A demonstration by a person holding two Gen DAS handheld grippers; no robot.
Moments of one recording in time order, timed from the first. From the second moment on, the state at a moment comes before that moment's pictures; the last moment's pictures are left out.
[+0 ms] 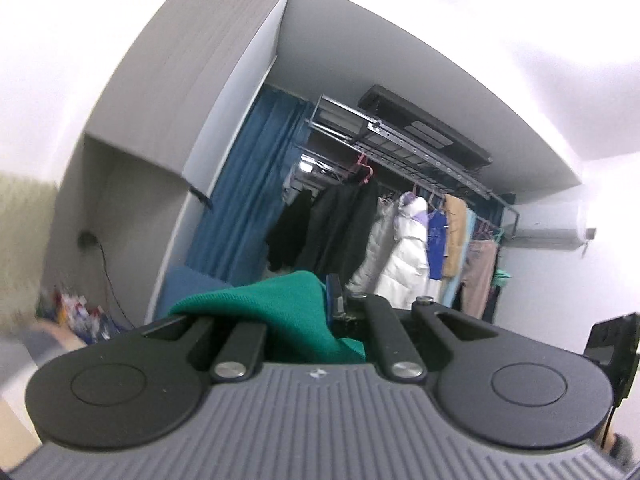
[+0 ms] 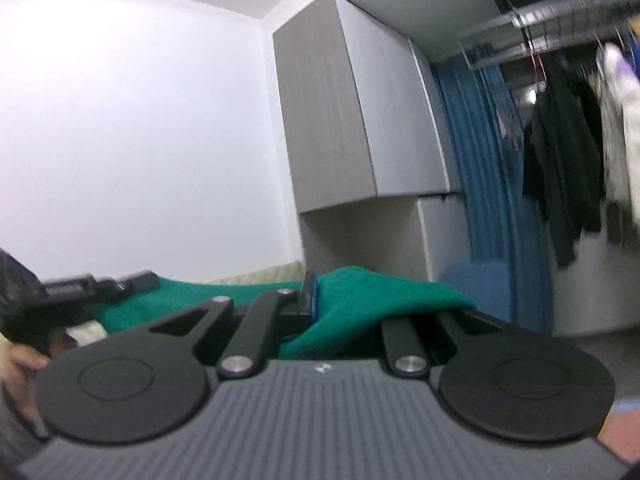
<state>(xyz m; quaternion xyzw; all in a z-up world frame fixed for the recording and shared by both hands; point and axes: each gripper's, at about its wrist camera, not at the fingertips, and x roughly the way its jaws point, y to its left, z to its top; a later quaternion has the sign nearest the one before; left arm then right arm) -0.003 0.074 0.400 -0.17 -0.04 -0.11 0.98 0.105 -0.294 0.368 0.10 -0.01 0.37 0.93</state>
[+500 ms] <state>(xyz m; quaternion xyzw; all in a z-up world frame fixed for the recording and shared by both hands) 0.250 0.163 0.225 -0.17 0.09 -0.03 0.98 0.320 -0.209 0.237 0.08 0.10 0.32 0.94</state>
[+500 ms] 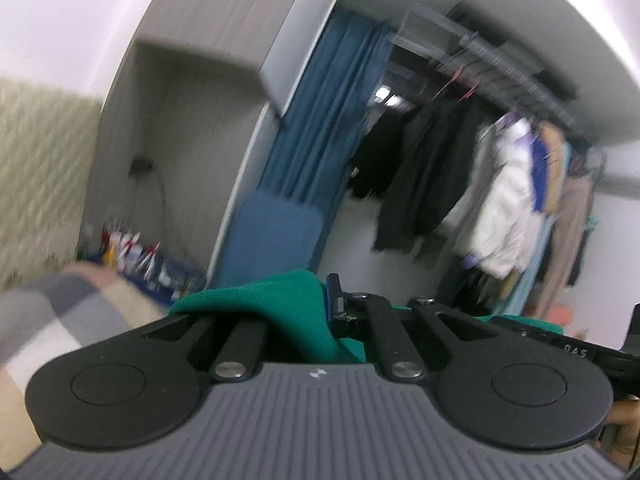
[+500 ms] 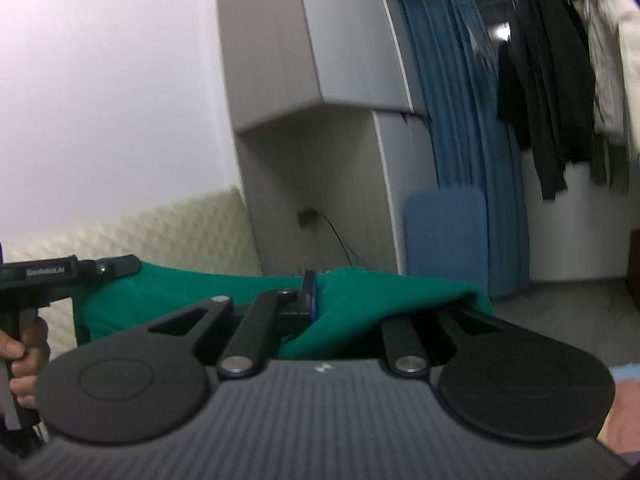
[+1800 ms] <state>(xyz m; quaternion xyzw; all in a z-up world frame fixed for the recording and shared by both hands) 0.361 0.171 -0.020 -0.16 0.29 0.04 0.94 0.424 -0.123 -0.027 0.04 0.27 0.22 0.94</state>
